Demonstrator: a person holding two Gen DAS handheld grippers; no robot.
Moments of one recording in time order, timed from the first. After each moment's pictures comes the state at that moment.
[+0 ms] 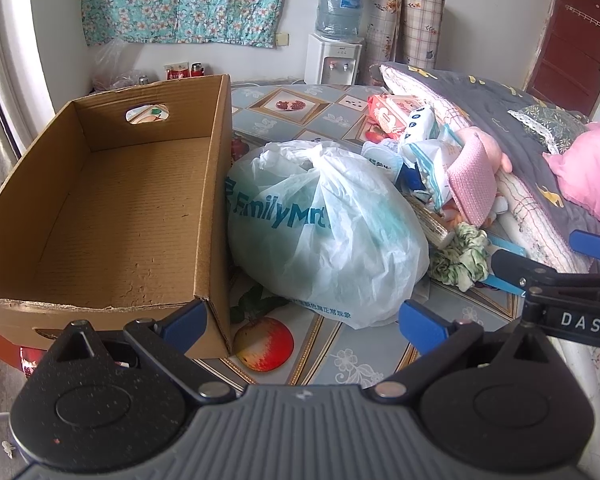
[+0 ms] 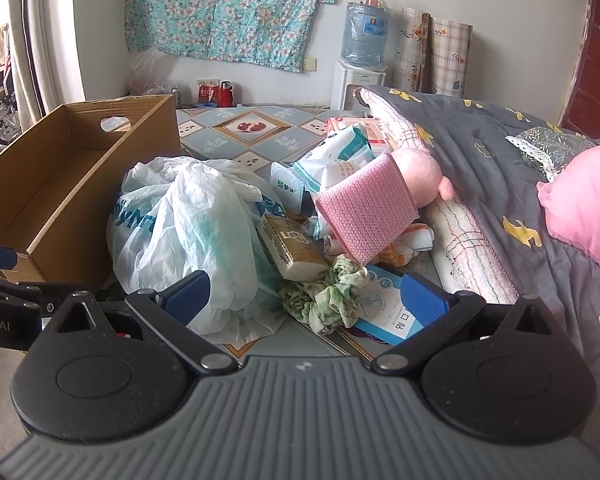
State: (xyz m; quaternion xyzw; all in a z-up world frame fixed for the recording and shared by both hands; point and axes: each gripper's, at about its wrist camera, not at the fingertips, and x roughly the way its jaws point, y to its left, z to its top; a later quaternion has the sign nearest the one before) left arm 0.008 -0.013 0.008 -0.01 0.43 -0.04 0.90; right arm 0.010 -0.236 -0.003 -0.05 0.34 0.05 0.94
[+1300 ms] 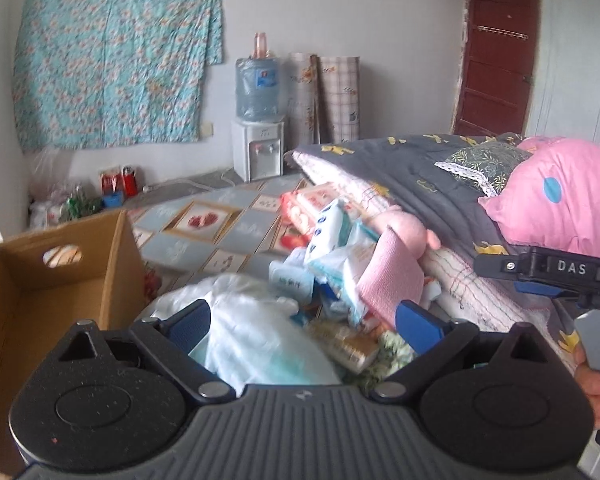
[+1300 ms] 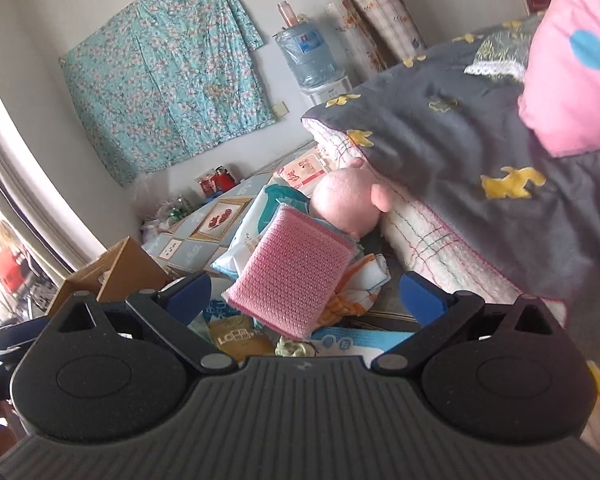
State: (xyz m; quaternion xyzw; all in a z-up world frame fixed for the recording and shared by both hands) left arm 0.067 -0.101 0.041 0.05 0.30 -0.14 0.94; right arm 0.085 -0.411 -0.030 0.24 0.29 0.06 0.92
